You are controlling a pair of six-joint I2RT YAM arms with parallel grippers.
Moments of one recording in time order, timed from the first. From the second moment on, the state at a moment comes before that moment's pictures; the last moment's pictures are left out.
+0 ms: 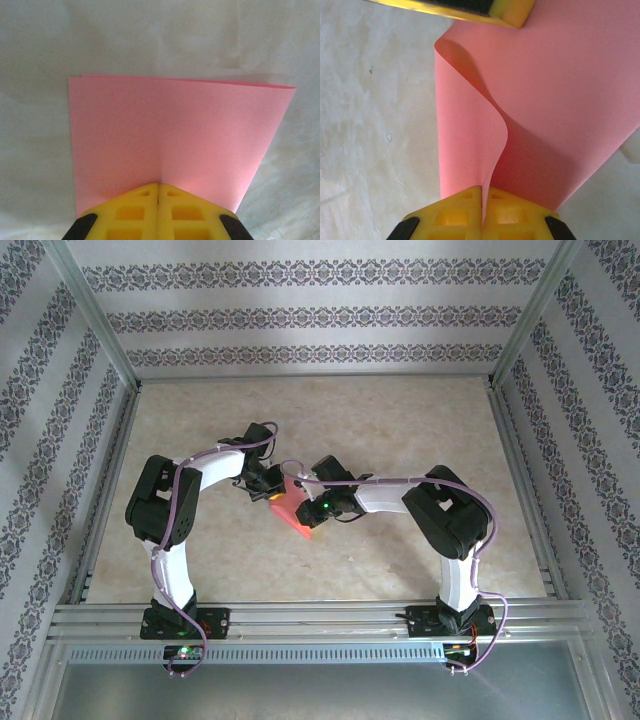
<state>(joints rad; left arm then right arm) -0.34 1.92 1.20 -0.59 0.37 -0.68 0.73 1.92 1.03 -0.11 -0.51 0.26</state>
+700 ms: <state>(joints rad) -0.37 1.56 0.87 -0.36 0.31 -0.93 0.72 1.94 1.06 -0.14 -0.51 0.26</state>
